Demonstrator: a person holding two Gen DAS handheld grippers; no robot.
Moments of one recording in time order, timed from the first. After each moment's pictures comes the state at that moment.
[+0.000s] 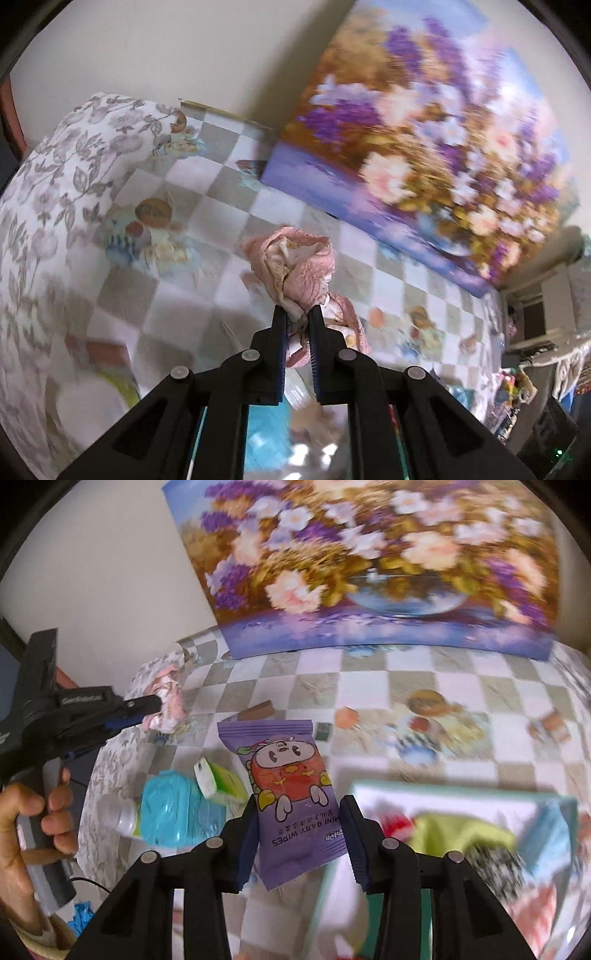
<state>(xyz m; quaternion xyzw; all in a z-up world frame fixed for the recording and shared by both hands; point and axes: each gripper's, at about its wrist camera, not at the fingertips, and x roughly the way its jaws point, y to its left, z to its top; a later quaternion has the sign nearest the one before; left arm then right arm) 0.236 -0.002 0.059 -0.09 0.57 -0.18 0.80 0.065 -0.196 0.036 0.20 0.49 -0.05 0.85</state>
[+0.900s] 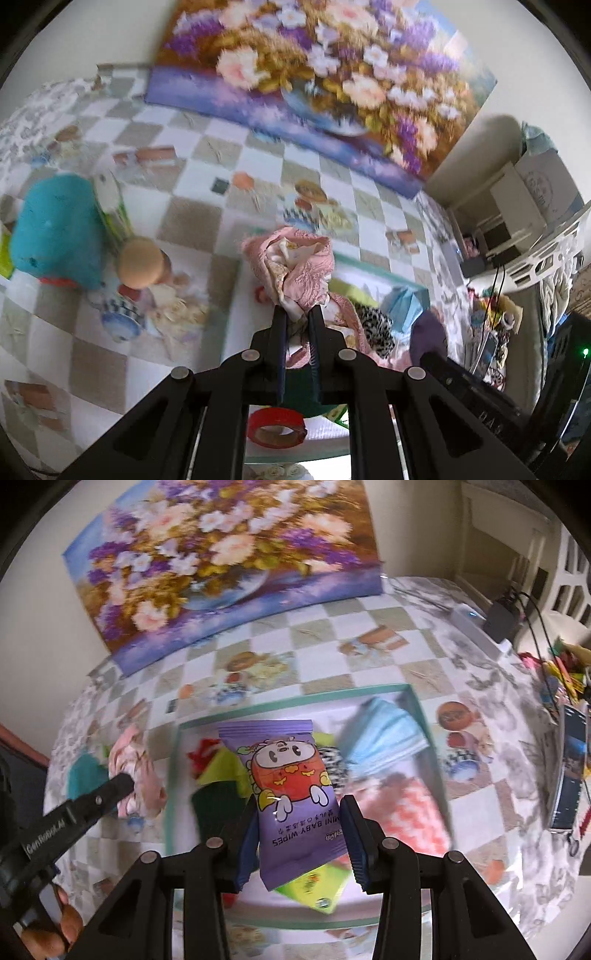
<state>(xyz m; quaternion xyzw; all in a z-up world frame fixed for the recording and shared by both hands) 0.050 -0.113 0.015 -0.06 0.56 -0.28 0.78 -0.078 -0.299 0.031 0.23 0.49 -0.22 0.81</state>
